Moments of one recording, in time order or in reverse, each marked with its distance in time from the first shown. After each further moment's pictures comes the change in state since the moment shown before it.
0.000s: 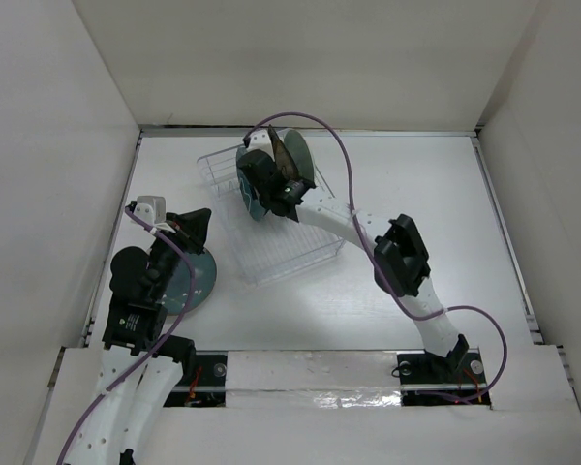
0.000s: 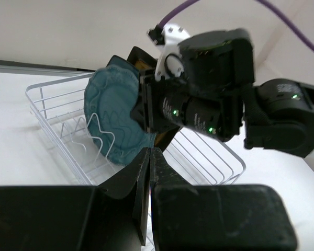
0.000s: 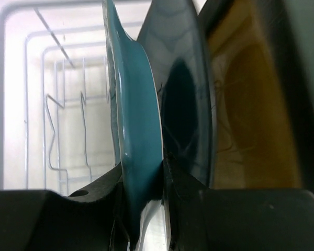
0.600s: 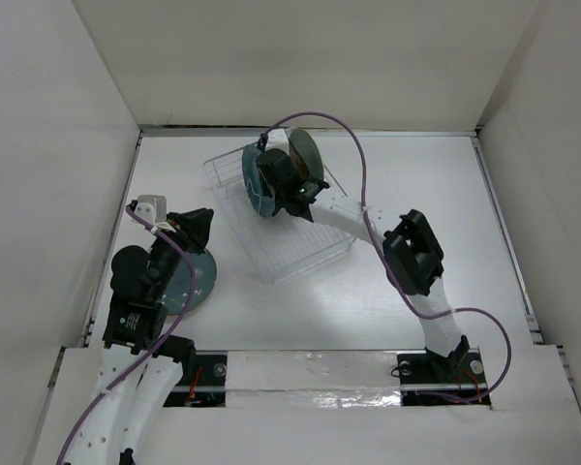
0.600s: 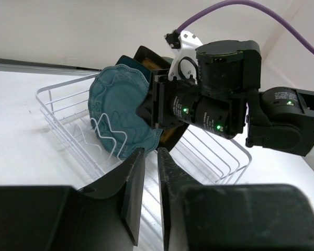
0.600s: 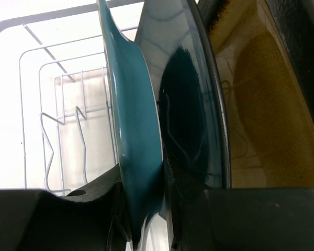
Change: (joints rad) left arm 0.000 0.006 0.000 0.000 0.003 -0.004; right arm -0.055 -0.061 -0.210 0.185 -0.068 0.025
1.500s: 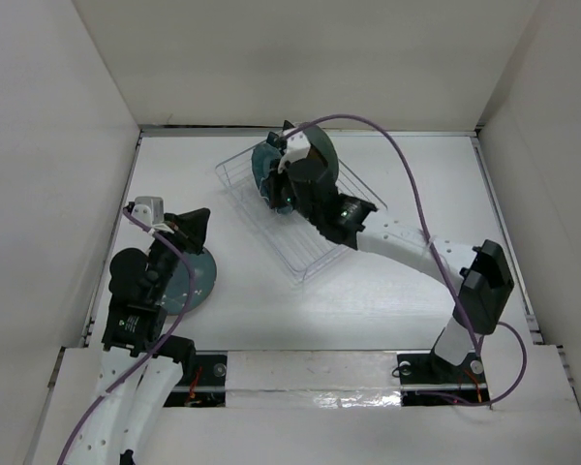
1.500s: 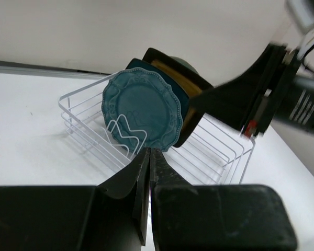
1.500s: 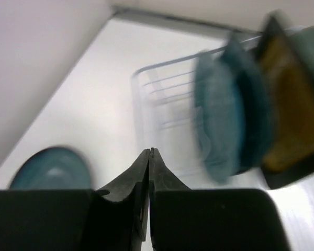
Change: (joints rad) left arm 0.000 -0.003 0.000 0.000 -0.009 -0.003; right arm 0.060 -0.497 -0.374 0.151 -0.172 0.014
